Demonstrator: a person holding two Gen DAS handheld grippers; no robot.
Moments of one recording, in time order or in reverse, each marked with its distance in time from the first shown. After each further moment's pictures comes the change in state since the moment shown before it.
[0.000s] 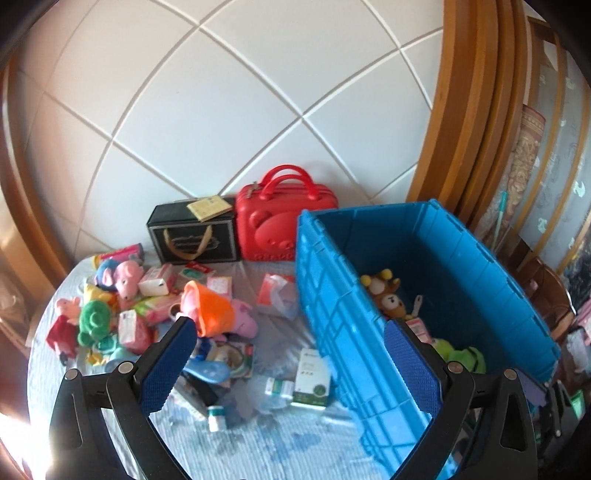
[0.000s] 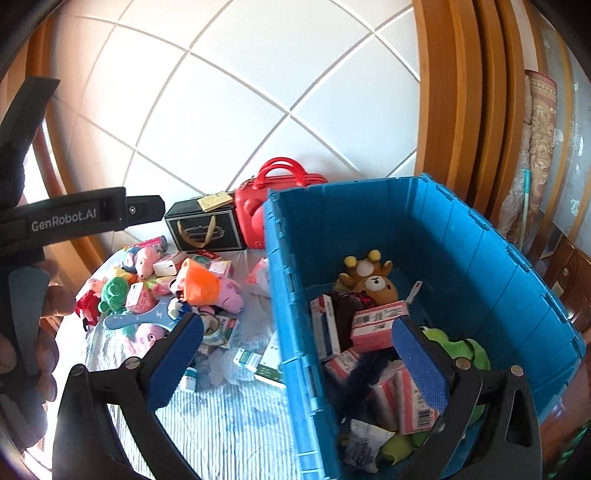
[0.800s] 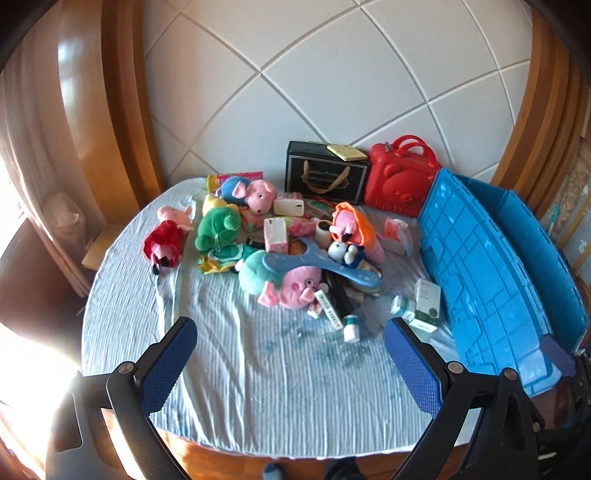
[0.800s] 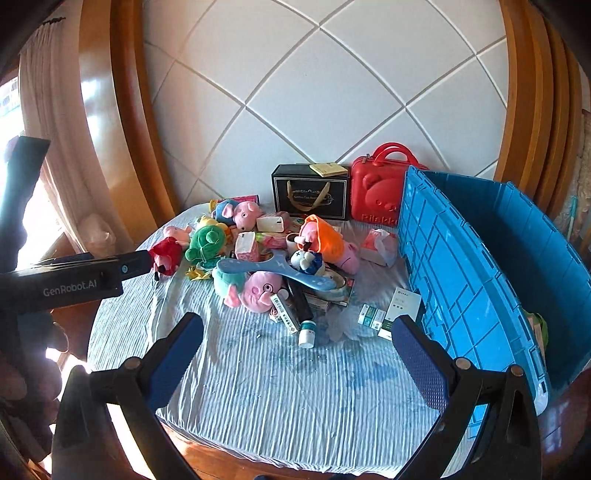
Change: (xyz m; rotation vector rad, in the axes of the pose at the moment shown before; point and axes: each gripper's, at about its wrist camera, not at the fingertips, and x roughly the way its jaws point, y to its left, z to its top) left arm -0.112 0.237 -0.155 -0.174 0.077 0.170; right arm -0.047 0.217 -0.086 -0.132 0.032 0.129
